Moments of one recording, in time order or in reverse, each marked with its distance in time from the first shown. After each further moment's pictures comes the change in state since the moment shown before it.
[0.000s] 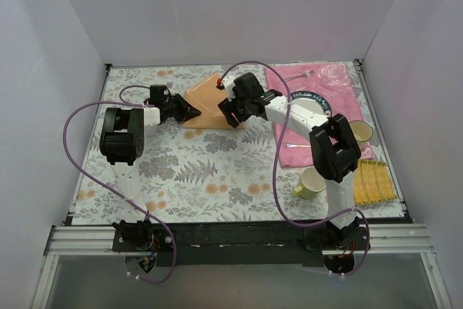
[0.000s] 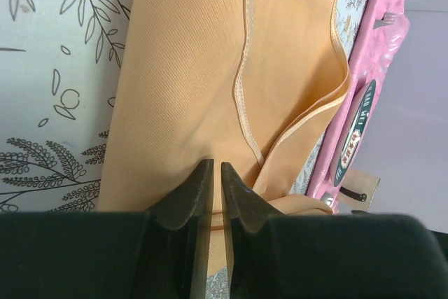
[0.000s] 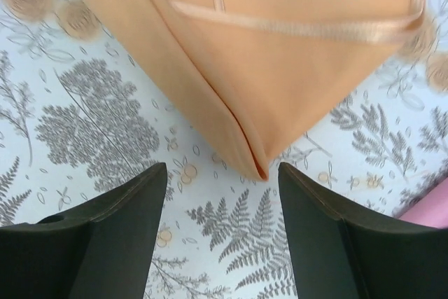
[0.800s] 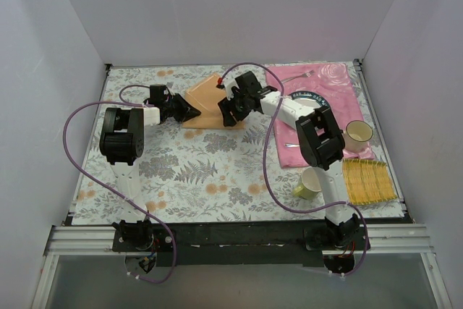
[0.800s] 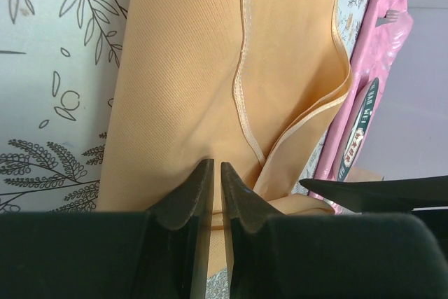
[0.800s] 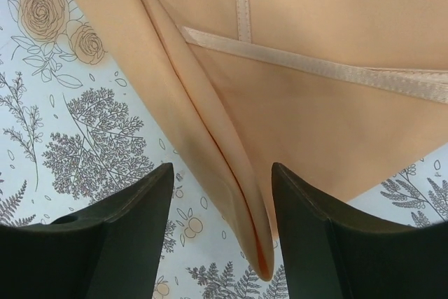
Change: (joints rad) left arm 0.002 0.000 0.004 -0.010 0.001 0.017; right arm -0.046 0.203 0.164 0.010 -0.238 0.013
